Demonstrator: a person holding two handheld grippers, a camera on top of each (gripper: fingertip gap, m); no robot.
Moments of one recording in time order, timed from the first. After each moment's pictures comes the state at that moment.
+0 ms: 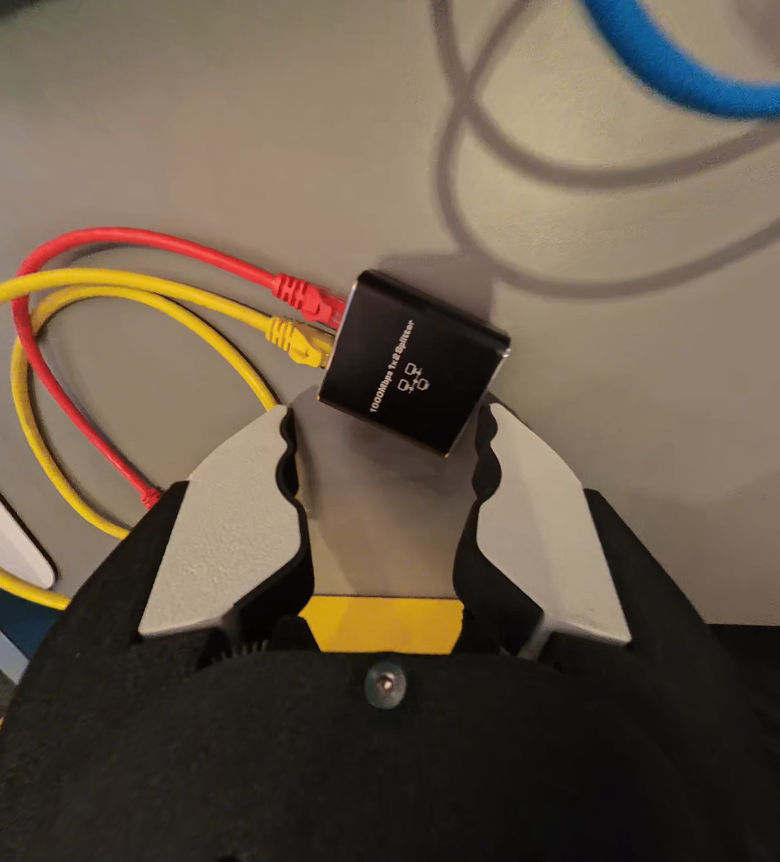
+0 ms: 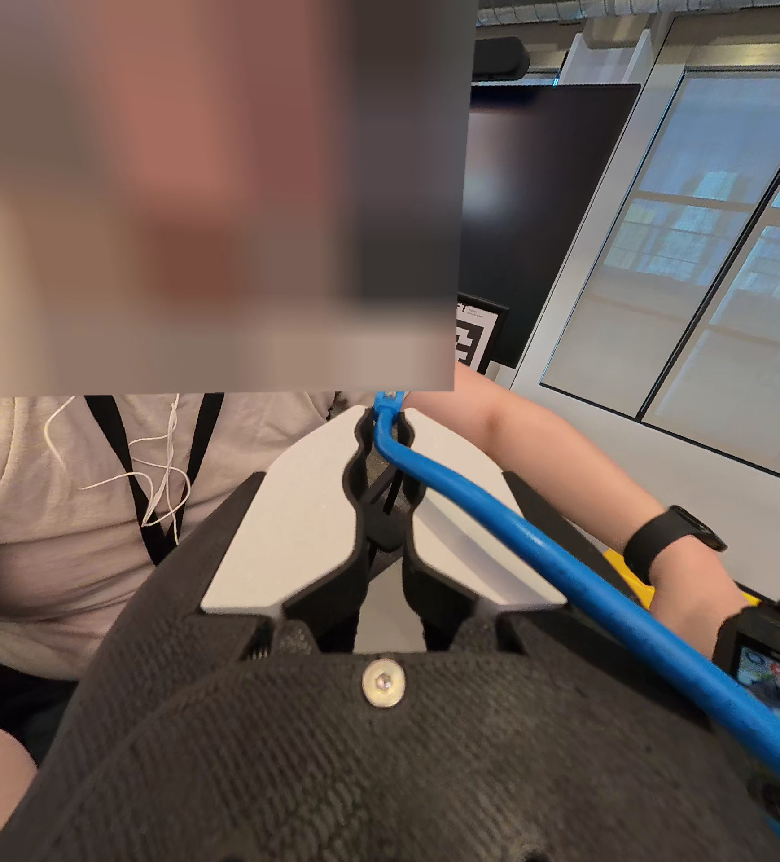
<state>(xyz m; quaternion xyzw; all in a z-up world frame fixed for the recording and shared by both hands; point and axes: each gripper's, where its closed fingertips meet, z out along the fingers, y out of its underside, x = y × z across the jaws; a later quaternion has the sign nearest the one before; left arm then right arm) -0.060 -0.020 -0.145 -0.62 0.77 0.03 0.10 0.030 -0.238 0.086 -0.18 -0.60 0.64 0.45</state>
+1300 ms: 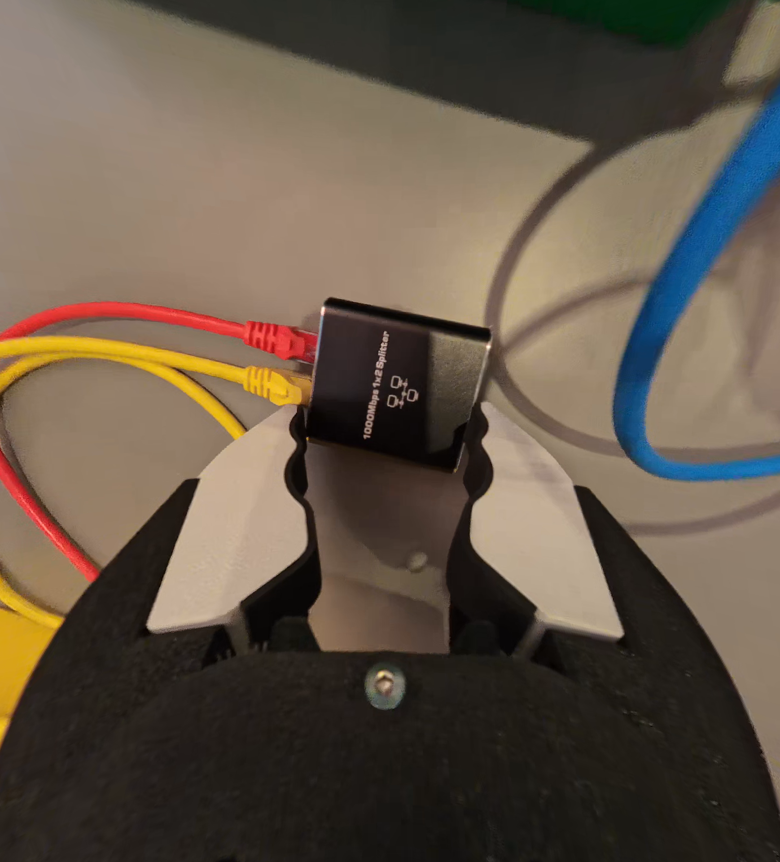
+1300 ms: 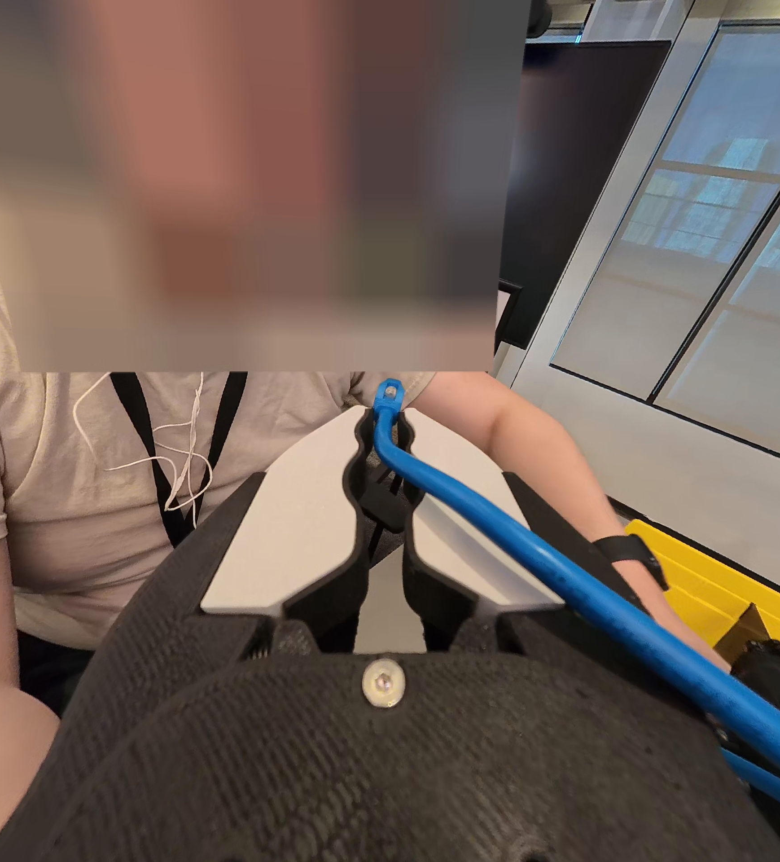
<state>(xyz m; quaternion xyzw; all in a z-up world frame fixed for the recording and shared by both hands) -0.014 -0.011 -0.156 -0.78 0.61 -0.04 0.15 0.032 -0.242 0.078 -0.18 -0.62 0.63 0.44</state>
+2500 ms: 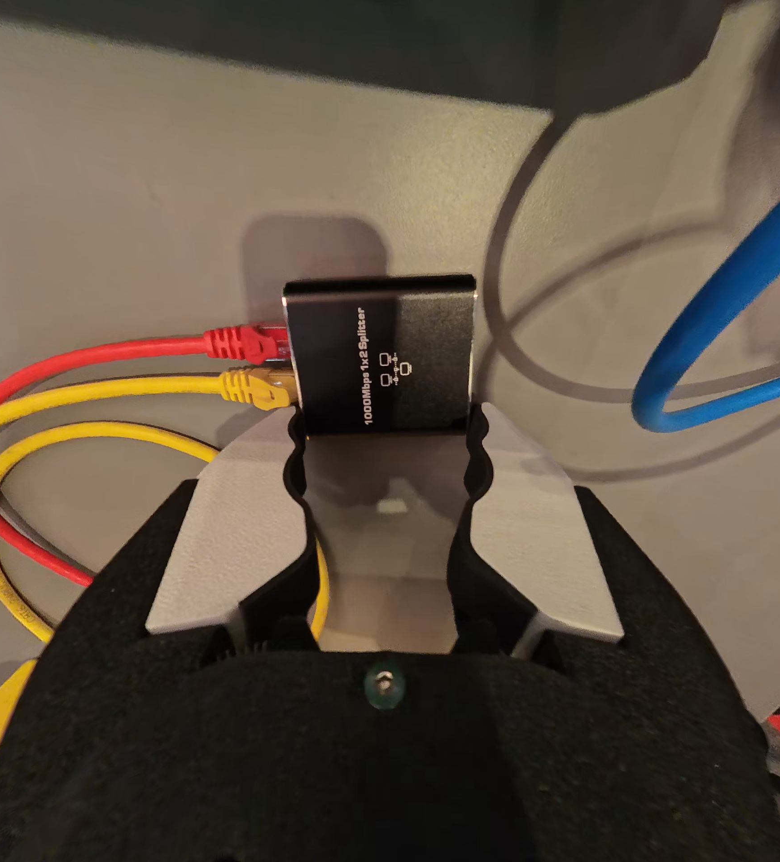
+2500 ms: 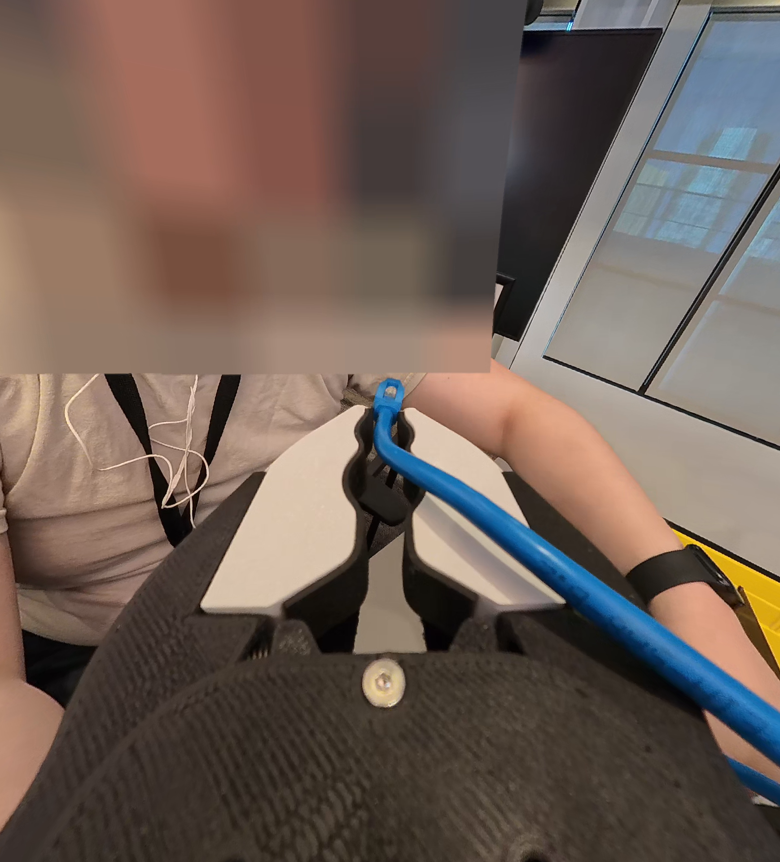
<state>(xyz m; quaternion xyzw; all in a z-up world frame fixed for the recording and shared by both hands) -0.007 -0.007 -0.162 -0.73 0.68 -0.03 0.04 0.033 -0.239 0.075 -0.20 -0.62 0.62 0.44</state>
